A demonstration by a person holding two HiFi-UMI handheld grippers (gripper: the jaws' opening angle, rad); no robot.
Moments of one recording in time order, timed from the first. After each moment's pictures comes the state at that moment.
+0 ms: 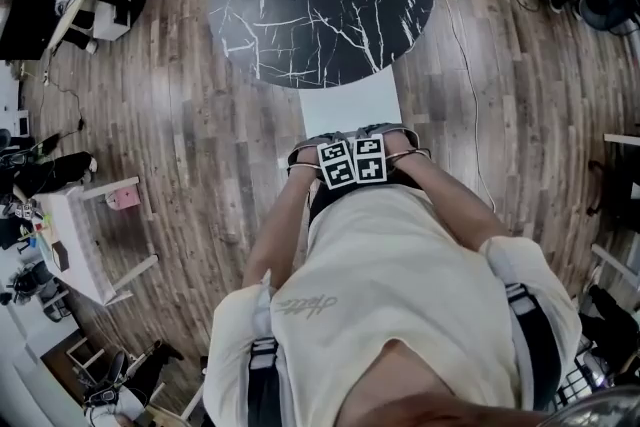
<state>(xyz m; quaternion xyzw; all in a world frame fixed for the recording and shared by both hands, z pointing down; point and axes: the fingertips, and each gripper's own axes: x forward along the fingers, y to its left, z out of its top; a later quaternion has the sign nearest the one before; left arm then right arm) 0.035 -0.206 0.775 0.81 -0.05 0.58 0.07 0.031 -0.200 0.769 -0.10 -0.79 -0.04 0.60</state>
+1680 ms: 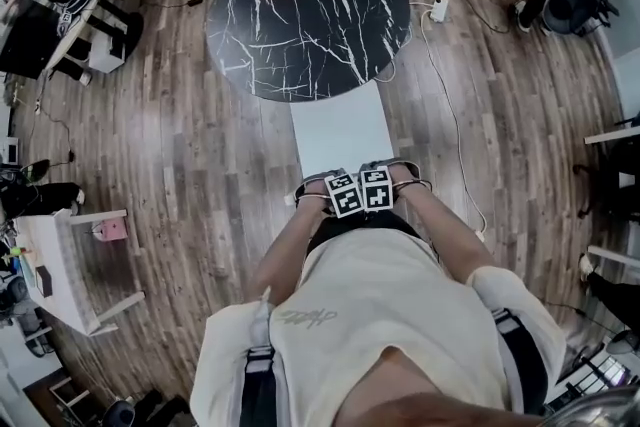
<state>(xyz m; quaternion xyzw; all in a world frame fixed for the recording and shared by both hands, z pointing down) 0.059 -0.104 0.777 0.81 -0.03 0.58 0.09 0.057 -0.100 0.770 -0.09 -0.79 -0.01 0.60</state>
